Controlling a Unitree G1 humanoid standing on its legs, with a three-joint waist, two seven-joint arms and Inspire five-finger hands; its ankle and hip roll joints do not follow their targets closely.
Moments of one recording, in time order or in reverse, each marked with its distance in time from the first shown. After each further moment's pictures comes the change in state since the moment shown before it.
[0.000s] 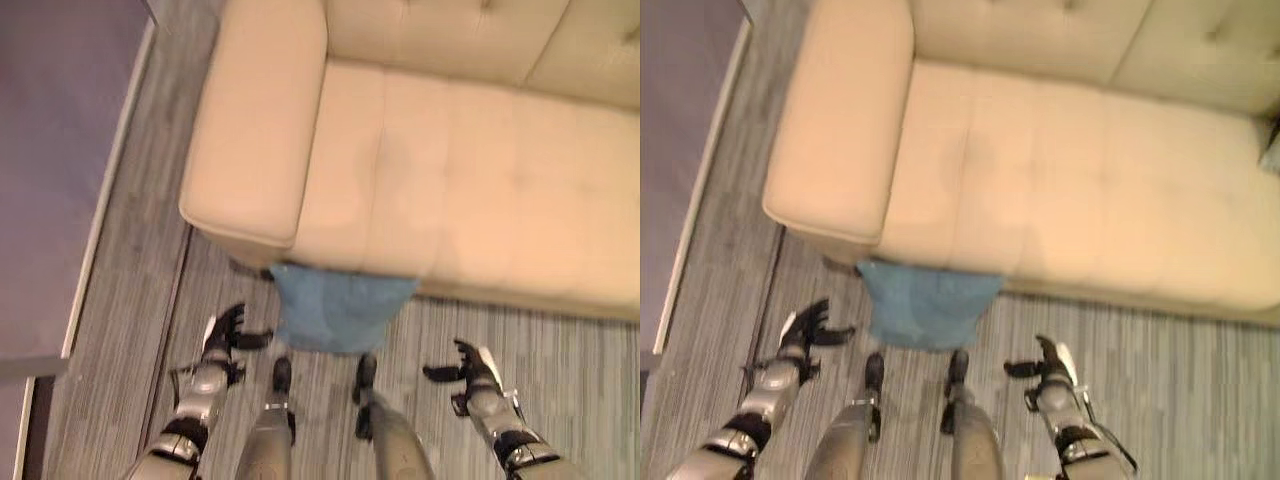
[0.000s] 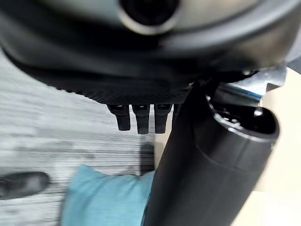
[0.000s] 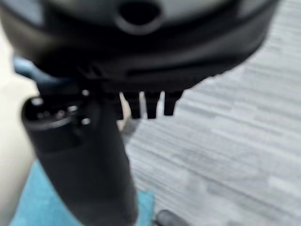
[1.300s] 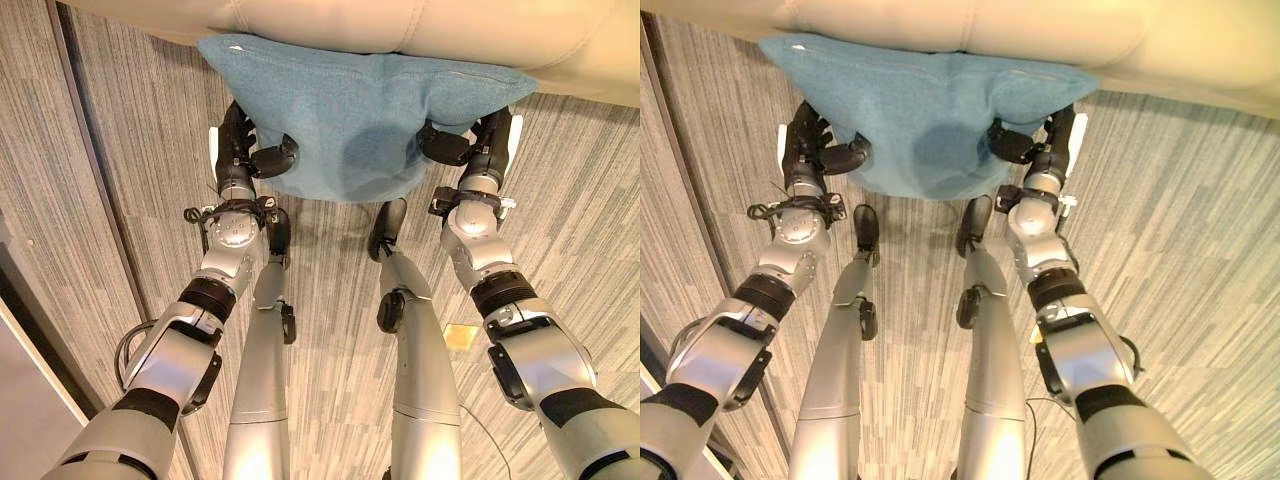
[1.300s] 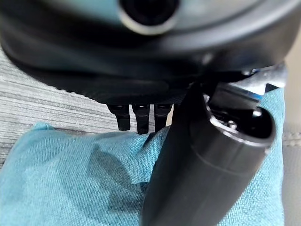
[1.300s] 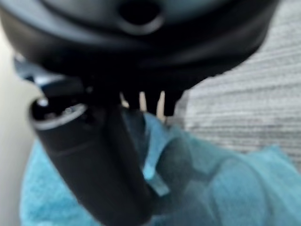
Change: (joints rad) left arm -0.599 0.021 -0.191 -0.075 -0.172 -0.059 0.239; right arm -0.658 -0.020 0.112 -0.197 0.292 -0.131 -0.258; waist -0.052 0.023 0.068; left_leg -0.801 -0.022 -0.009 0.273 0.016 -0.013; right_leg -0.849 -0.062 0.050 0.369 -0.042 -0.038
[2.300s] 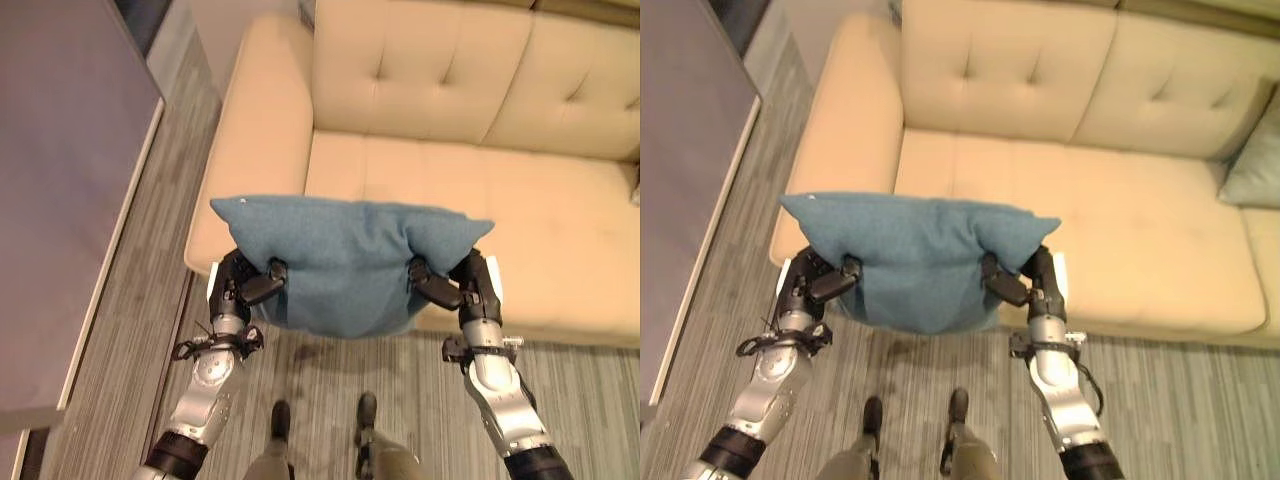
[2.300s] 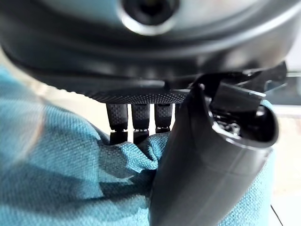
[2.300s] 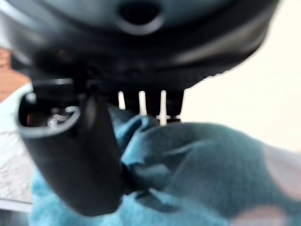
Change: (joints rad) left arm 0.941 0.045 0.117 -0.697 0.054 0.018 -0.150; right arm 1.039 -0.010 -0.151 -0.774 -0.297 -0.010 0.273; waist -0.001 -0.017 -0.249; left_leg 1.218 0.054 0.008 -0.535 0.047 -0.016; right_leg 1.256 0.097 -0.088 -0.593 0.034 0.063
